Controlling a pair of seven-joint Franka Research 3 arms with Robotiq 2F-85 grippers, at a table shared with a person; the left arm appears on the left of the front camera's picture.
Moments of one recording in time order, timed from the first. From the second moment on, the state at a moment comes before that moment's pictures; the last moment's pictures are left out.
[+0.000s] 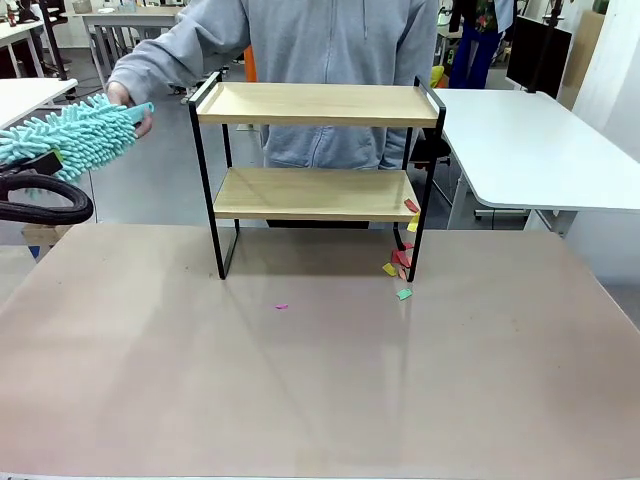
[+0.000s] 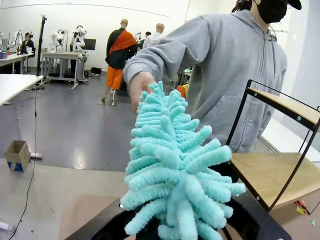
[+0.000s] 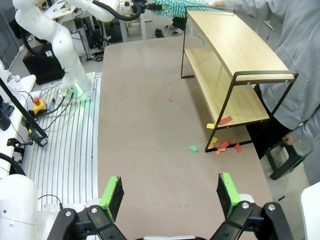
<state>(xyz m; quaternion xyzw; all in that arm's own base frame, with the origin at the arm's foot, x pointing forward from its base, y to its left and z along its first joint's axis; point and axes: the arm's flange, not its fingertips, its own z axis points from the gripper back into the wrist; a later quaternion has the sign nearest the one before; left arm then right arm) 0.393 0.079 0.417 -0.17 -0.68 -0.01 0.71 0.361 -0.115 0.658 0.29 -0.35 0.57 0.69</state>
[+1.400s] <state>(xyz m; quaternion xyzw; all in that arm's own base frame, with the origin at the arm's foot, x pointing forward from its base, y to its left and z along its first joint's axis) 0.346 0.092 0.531 -0.23 -0.69 0.09 0.68 0.361 -0.115 0.658 0.29 -0.35 0.57 0.69</state>
